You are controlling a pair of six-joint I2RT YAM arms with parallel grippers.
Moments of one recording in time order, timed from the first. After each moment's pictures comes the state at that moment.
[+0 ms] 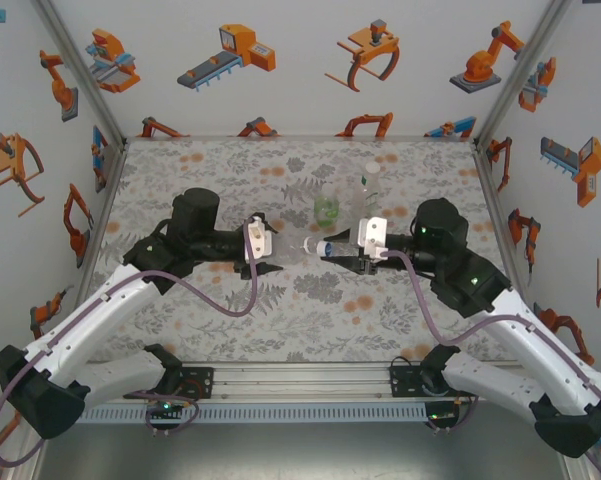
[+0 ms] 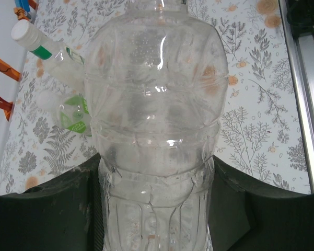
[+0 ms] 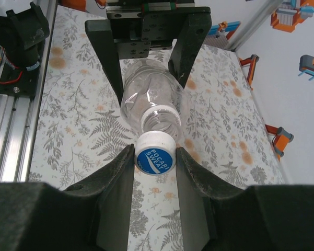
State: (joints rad) left arm -0.70 1.07 1.02 -0.45 0.67 0.75; right arm 0.73 0.88 1.04 -0.34 -0.68 -0.54
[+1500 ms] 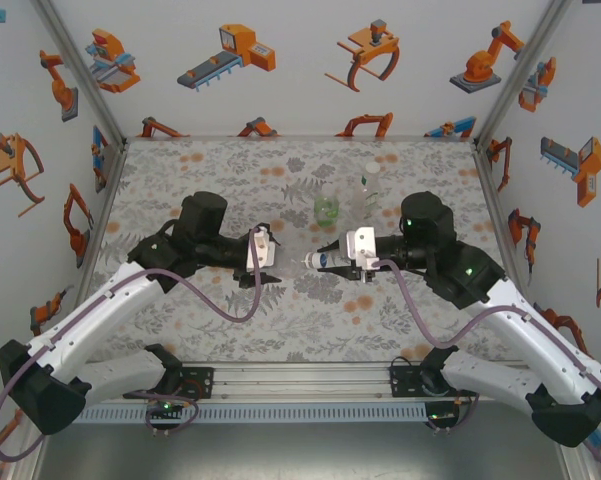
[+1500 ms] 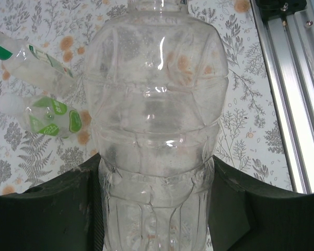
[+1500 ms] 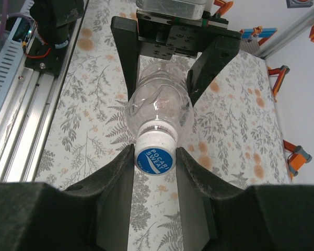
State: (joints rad) left arm -0.72 1.09 1.03 -0.56 0.72 0.83; right arm 0.76 0.95 1.11 -0.50 -0.76 -0.70
